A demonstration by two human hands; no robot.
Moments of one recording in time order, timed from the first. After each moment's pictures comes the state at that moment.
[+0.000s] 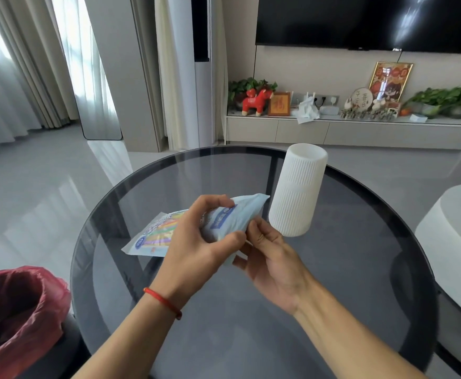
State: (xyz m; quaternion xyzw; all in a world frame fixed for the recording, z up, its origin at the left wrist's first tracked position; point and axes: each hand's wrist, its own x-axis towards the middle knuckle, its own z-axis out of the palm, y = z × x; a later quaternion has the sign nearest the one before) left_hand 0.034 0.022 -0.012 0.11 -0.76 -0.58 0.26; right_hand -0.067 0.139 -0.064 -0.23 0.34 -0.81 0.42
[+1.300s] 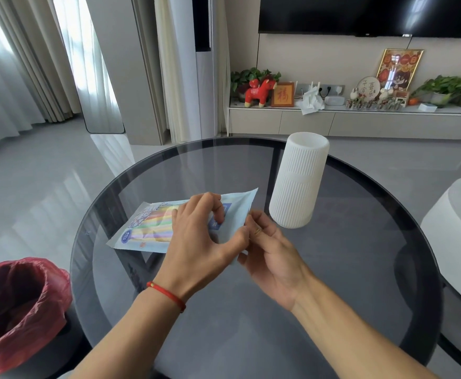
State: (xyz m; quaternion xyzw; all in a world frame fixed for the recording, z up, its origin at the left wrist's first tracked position) left_hand 0.028 0.028 -0.024 0.13 -0.86 -0.37 0.31; right_hand -0.063 0.144 -0.065 -0.18 0.37 -0.82 0.40
